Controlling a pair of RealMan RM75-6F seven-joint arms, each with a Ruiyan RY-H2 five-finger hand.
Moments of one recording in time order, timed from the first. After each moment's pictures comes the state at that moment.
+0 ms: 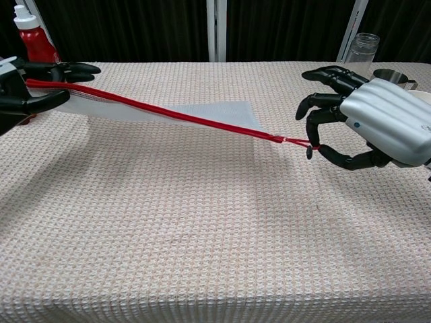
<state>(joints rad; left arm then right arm) -0.55 -1.72 0.04 -0.79 1.62 1.39 -1.54 0.55 -1.74 -0.09 -0.92 -1.75 1.52 0.00</state>
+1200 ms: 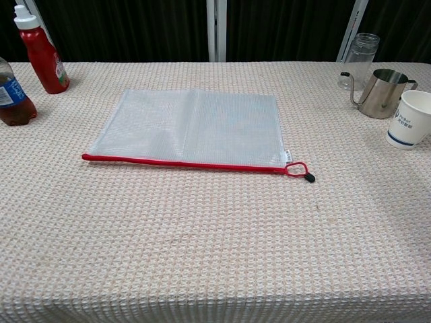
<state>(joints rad) -0.19 -1.25 -0.03 -1.38 1.31 1.51 0.05 0.24 -1.10 0.00 -1.60 -1.45 1.48 0.11</state>
